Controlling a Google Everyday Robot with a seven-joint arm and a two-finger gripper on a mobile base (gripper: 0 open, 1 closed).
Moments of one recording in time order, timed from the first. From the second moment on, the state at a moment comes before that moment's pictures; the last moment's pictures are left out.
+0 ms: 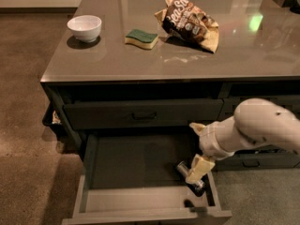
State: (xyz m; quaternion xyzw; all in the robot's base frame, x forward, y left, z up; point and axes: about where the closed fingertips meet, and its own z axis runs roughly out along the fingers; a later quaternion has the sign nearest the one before) arm 0.468 -0.134 0.671 -0.63 0.73 0.10 0.25
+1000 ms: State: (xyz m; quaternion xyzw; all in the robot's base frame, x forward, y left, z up) arm 0.520 -0.082 0.509 -0.60 0.75 0.14 0.25
